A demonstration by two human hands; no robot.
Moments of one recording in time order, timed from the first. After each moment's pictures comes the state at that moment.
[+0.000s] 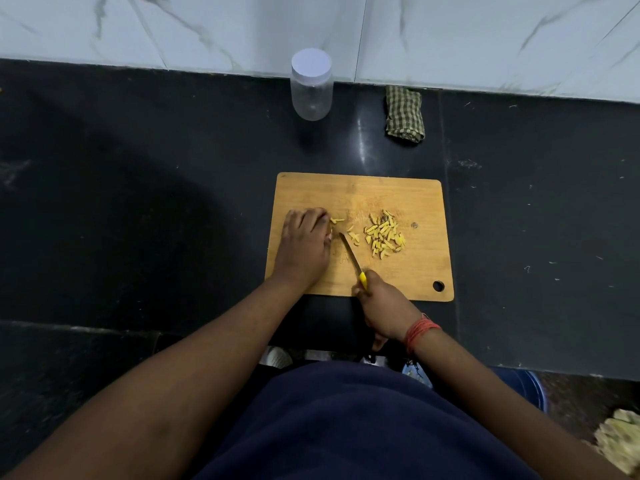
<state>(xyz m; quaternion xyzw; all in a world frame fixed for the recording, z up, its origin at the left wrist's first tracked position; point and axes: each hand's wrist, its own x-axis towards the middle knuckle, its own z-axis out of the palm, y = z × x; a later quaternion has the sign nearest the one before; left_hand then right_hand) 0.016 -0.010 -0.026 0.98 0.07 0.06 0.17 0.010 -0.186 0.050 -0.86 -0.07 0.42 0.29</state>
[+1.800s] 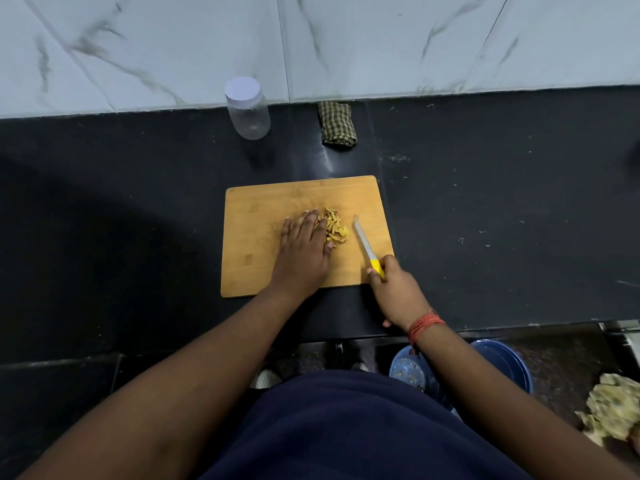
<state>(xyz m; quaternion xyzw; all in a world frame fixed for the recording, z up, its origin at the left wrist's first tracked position) 0.018 -0.094 -0.011 0.99 -0.01 0.07 0.15 0.007 -0.284 0.050 -0.90 0.01 0.25 0.35</state>
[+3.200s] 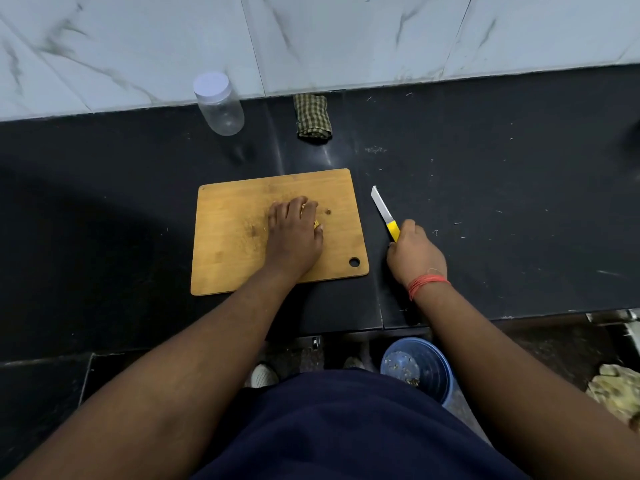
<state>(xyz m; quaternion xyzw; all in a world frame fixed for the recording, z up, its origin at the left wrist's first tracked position) 0.053 -0.135 0.001 0.99 0.04 0.08 0.10 0.078 -0.355 0.007 -0.98 0.00 0.09 0.16</state>
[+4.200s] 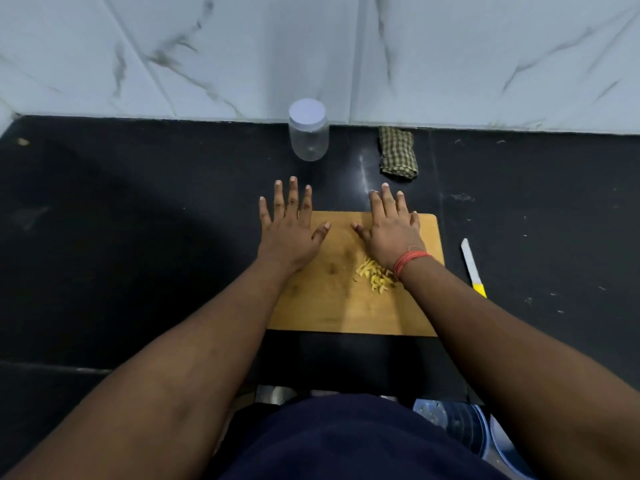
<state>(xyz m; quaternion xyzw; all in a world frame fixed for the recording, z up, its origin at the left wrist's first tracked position) 0.082 0.040 0.015 0.99 0.11 -0.03 0.05 0.158 -0.155 0.026 -0.97 -0.21 0.10 0.11</state>
